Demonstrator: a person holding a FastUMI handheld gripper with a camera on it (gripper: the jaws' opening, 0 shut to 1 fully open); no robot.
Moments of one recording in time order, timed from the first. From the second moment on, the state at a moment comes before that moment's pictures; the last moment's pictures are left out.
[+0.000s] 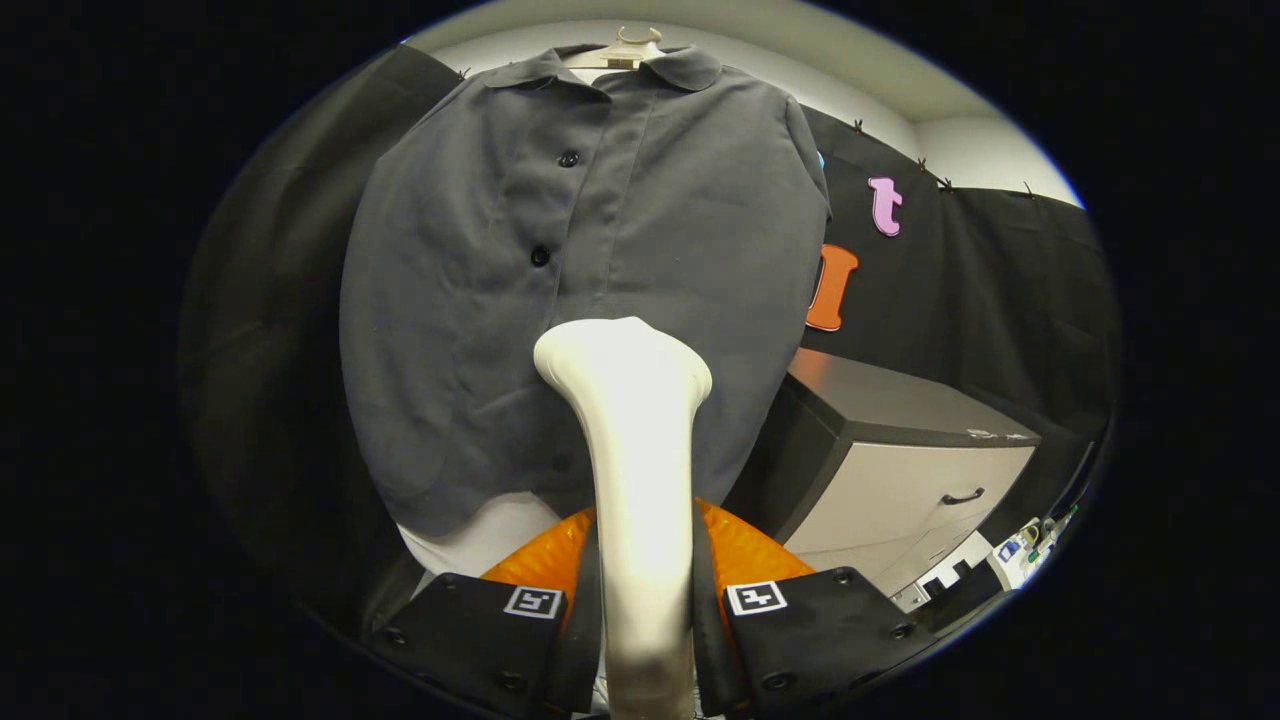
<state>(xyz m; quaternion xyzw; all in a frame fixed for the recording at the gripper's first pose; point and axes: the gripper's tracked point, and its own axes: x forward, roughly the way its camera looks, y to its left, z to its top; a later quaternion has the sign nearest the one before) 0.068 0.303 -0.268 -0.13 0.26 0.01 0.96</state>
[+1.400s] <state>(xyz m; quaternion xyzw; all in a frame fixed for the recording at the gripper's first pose) 0.073 0.316 -0.215 -0.12 0.21 0.03 0.97</state>
